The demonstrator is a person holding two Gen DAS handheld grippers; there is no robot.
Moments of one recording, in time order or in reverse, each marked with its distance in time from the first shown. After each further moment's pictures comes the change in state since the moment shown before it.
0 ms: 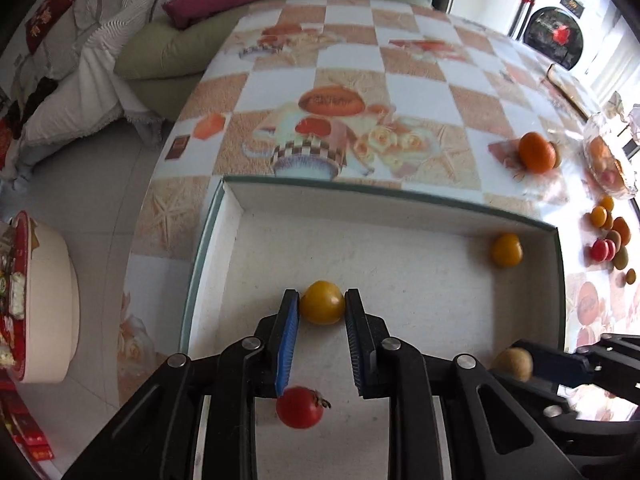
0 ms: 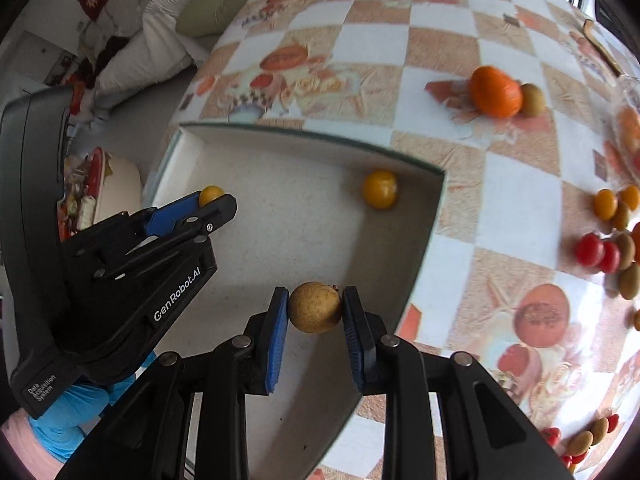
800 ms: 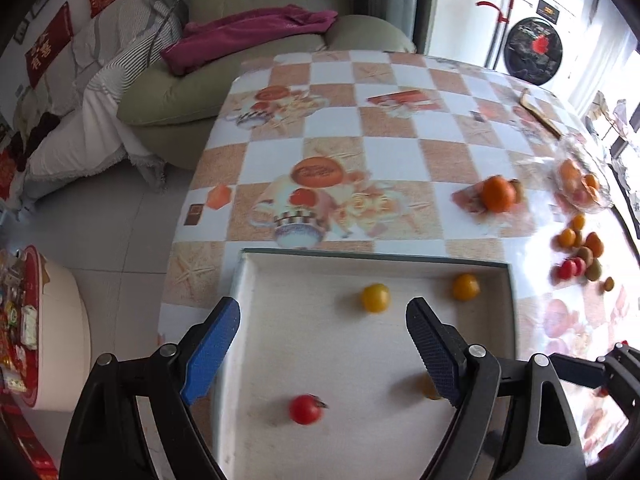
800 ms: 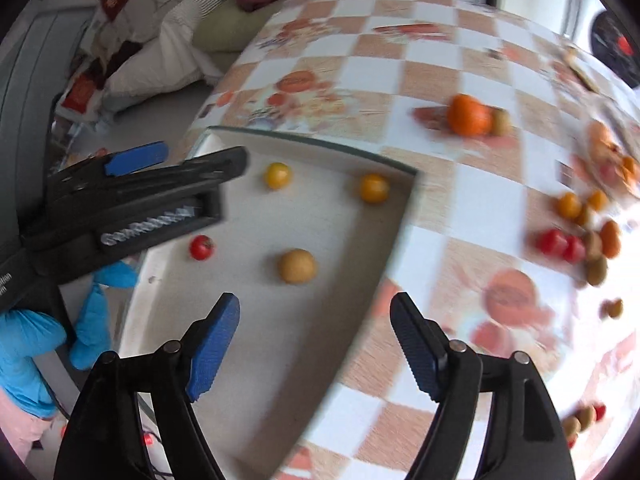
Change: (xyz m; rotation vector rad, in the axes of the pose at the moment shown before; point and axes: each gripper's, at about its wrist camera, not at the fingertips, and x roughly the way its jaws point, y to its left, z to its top) left arm -0.054 -0.016 0.019 0.061 -0.111 0.004; right arm -0.040 -0.002 -0.035 -0.039 -0.122 -0.045
